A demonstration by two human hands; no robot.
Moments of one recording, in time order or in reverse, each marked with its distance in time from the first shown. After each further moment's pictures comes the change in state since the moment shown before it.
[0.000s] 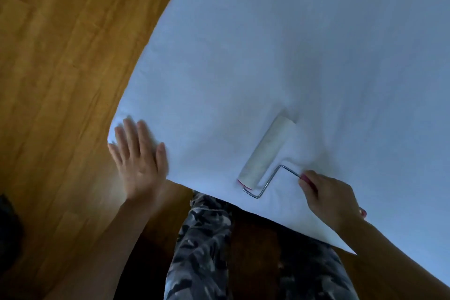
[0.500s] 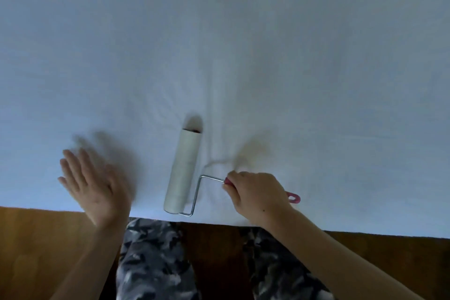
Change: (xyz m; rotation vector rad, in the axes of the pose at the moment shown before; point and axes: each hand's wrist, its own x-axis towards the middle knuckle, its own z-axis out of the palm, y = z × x) left_hand -0.096 0.207 0.084 -0.081 0.196 -0.006; right_hand -0.071 0.163 0.015 0.175 -0.100 -0.170
